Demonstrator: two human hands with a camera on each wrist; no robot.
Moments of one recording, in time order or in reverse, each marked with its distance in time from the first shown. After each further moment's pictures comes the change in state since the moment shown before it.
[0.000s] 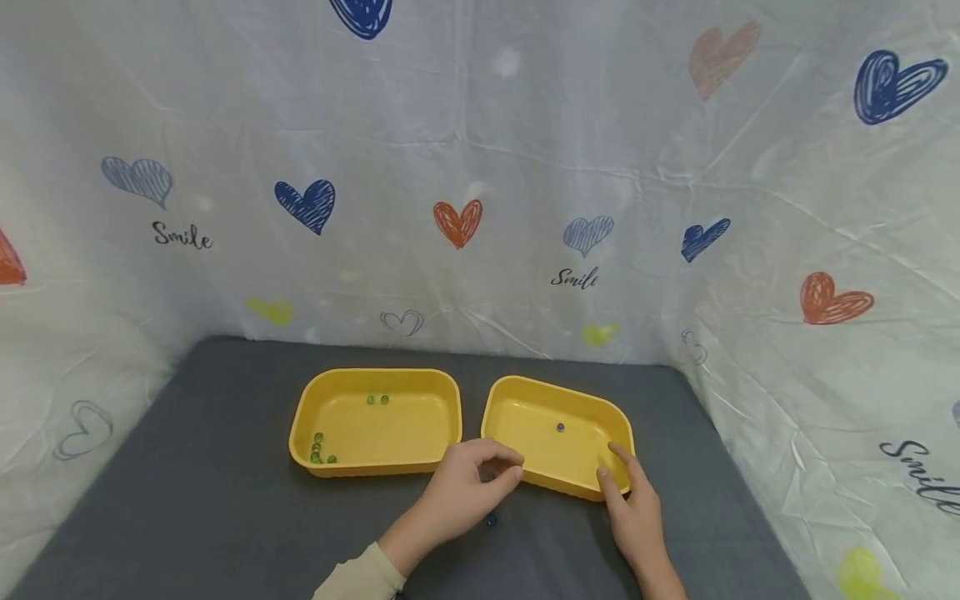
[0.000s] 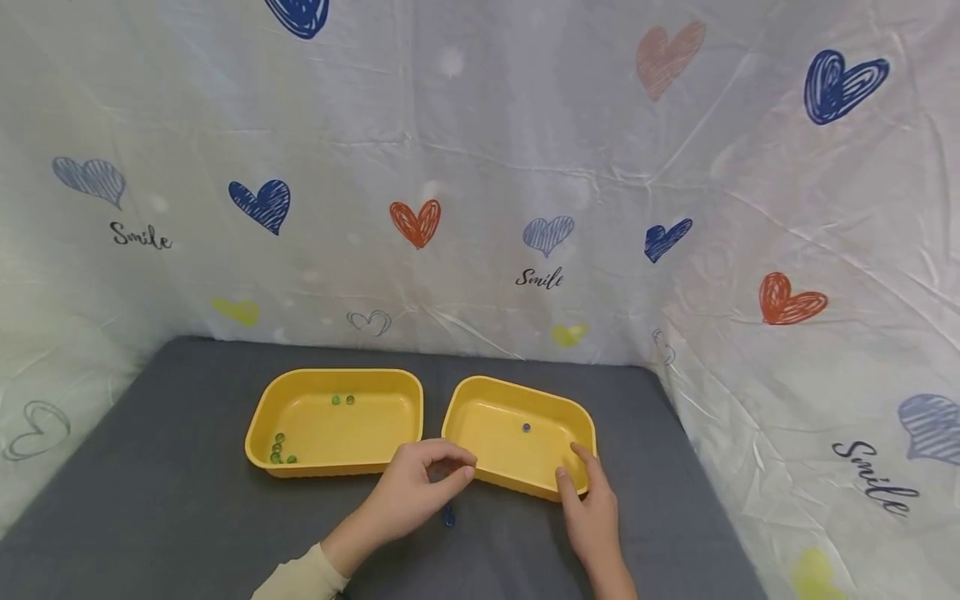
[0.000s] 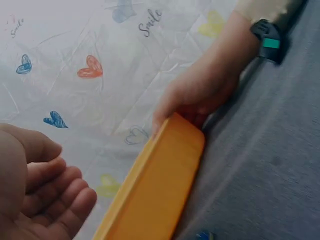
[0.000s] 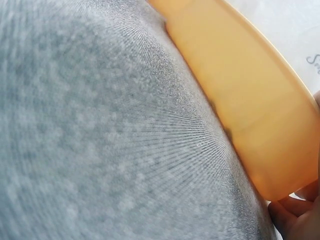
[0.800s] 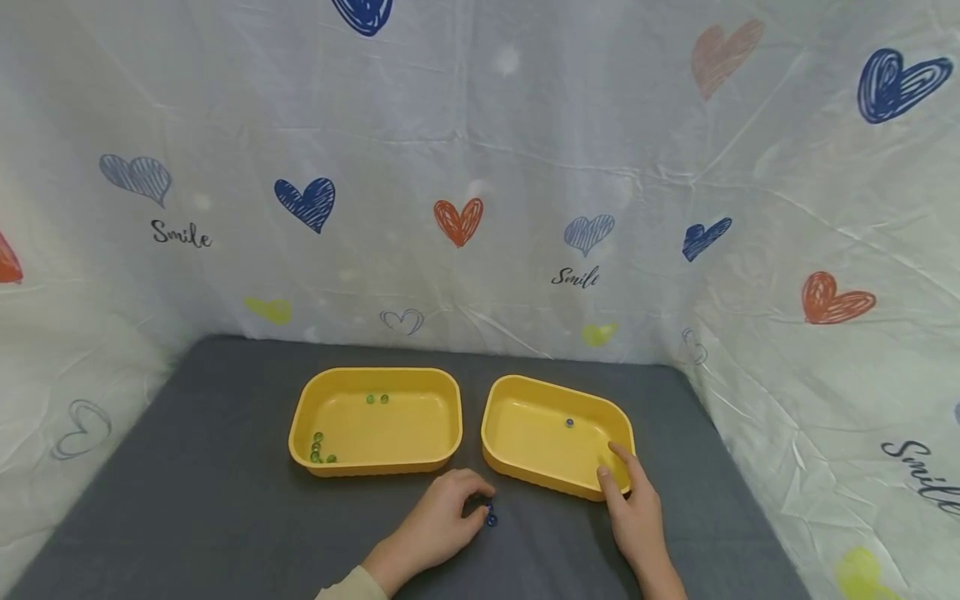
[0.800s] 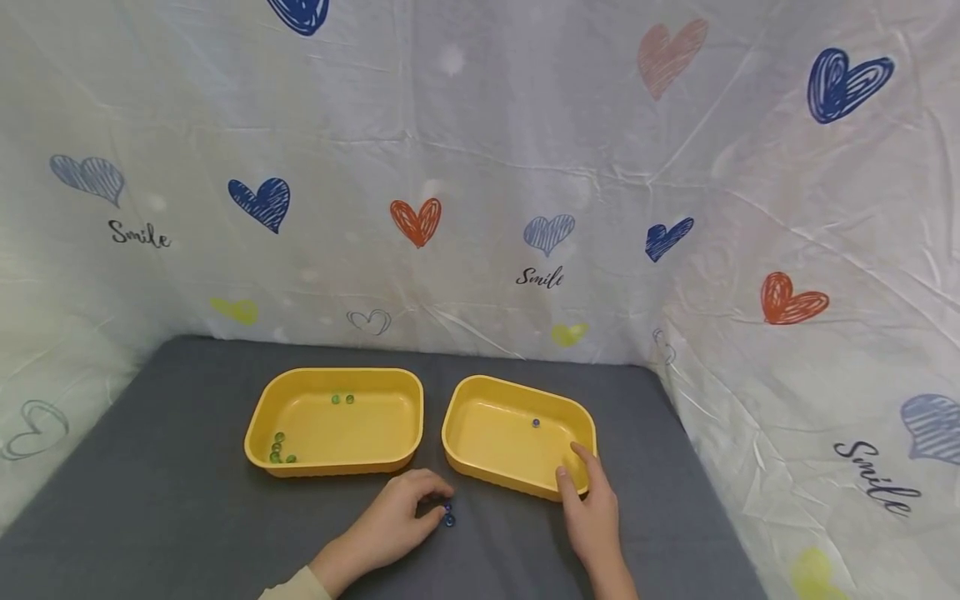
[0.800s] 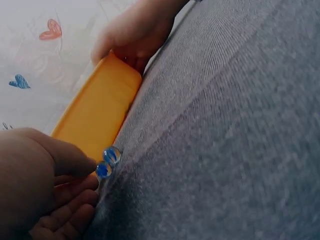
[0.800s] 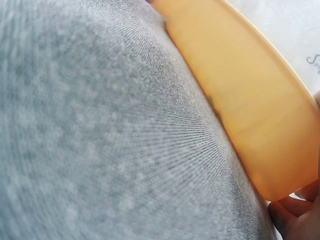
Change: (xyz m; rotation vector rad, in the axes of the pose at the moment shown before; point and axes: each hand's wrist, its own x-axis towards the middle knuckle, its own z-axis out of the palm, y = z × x) left_hand -0.030 -0.052 -0.003 0.340 -0.134 -0.093; right_hand -0.001 -0.001 0.001 -0.008 0.012 -0.004
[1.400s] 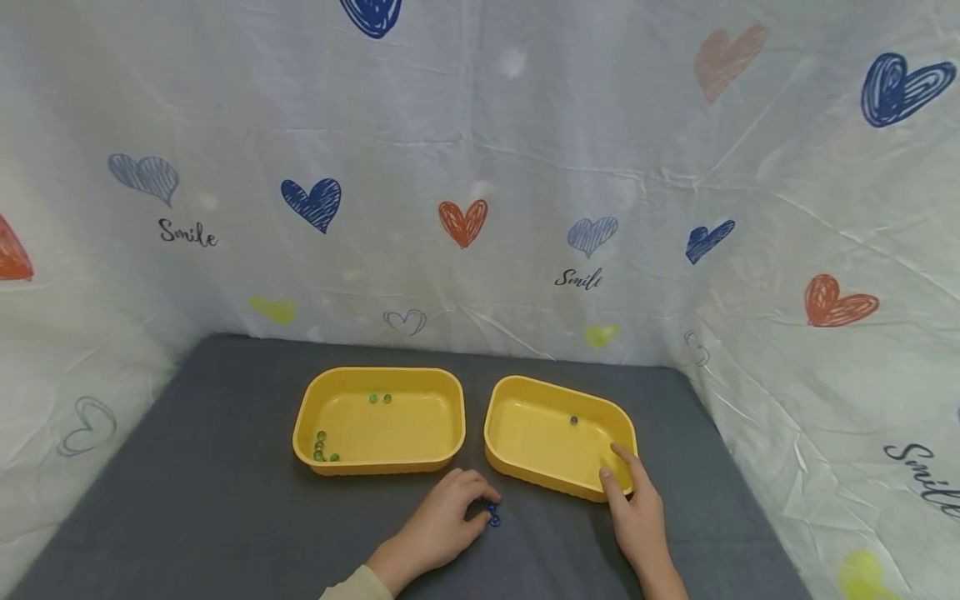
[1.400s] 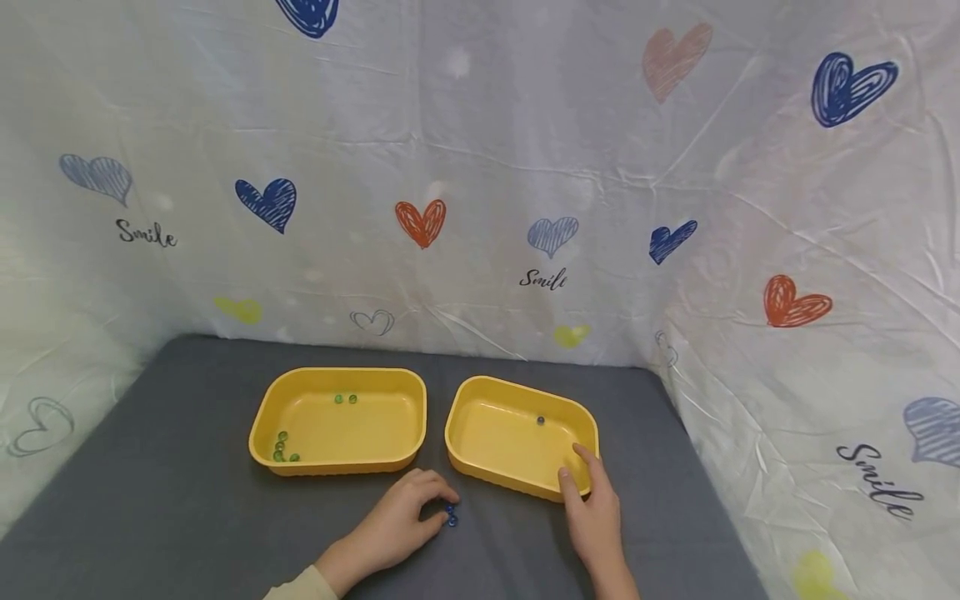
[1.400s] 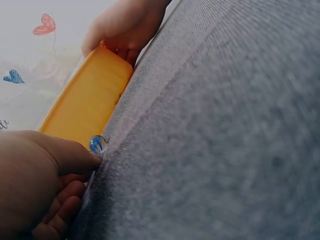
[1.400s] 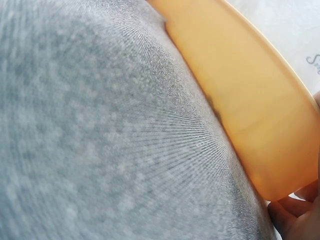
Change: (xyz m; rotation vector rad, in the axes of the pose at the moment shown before) left_hand 0.000 -0.013 0.010 0.069 0.007 0.053; right_hand 0.001 0.001 0.001 0.017 -0.015 0.012
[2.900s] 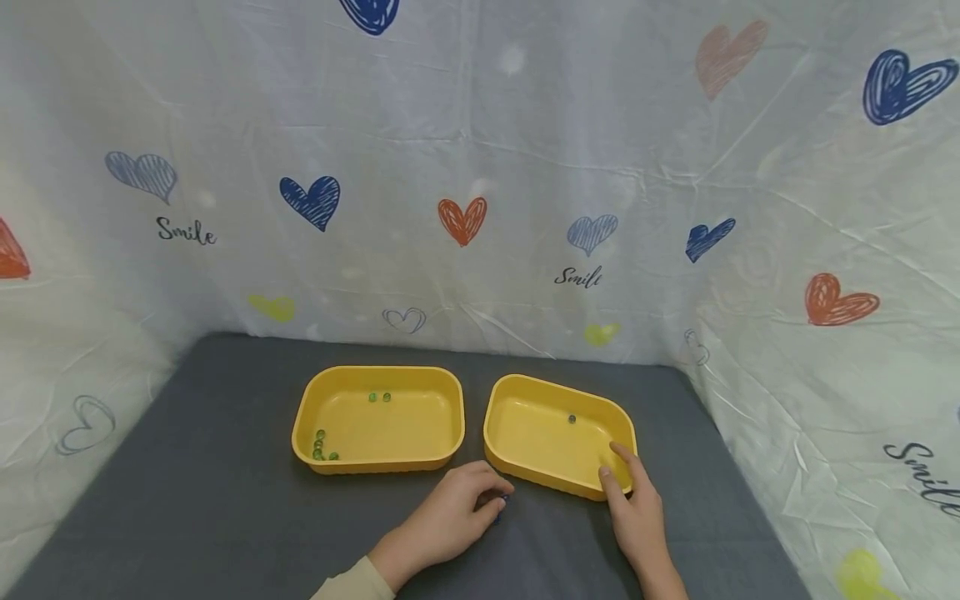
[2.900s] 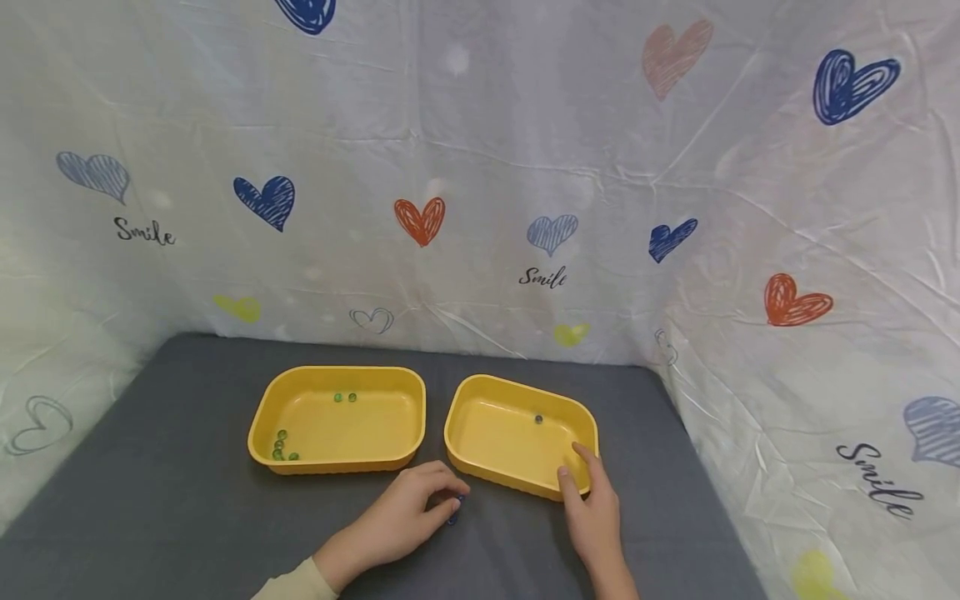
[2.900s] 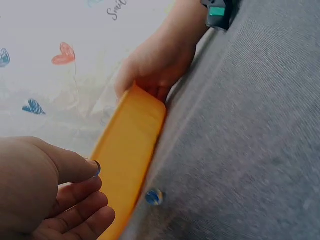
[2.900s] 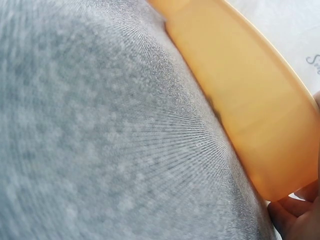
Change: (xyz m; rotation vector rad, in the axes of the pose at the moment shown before) left_hand 0.009 0.036 -0.021 -0.169 -0.038 0.024; right_hand 0.000 0.002 -0.002 -0.004 -0.020 0.022
